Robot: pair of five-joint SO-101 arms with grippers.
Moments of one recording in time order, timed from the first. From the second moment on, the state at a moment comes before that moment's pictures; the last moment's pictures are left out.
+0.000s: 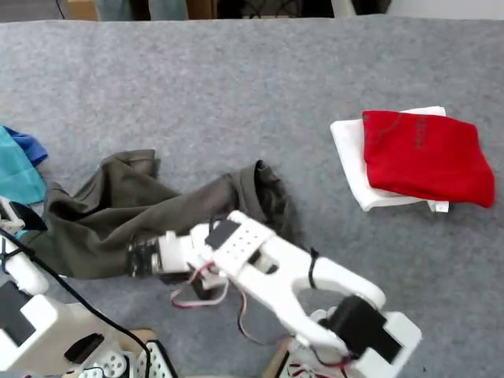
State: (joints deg) left arm -53.9 -2.8 13.0 85.9 -10.2; right arm -48.3 -8.0 46.1 50.3 52.4
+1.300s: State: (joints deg) left arm -50.1 -2.8 13.3 88.5 -10.2; right arm -16.3 75.7 -78.3 63.3 42.5
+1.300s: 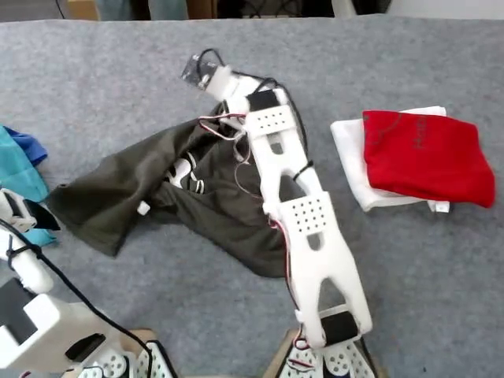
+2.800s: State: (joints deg) left arm -31.5 -13.3 44.8 71.0 -1.0; right arm -23.3 28.7 -5.0 79.8 9.1
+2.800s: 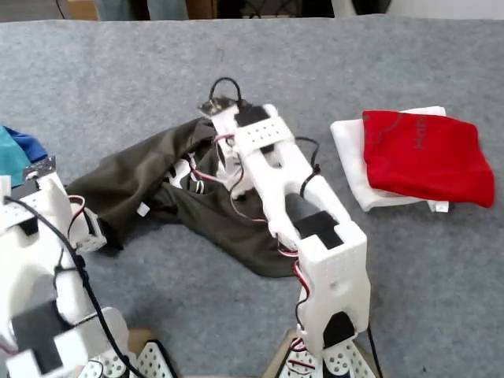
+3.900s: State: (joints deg) left arm -26.3 -2.2 -12.7 98.2 -0.7; right arm -17.9 -3.9 28.2 99.3 32.8
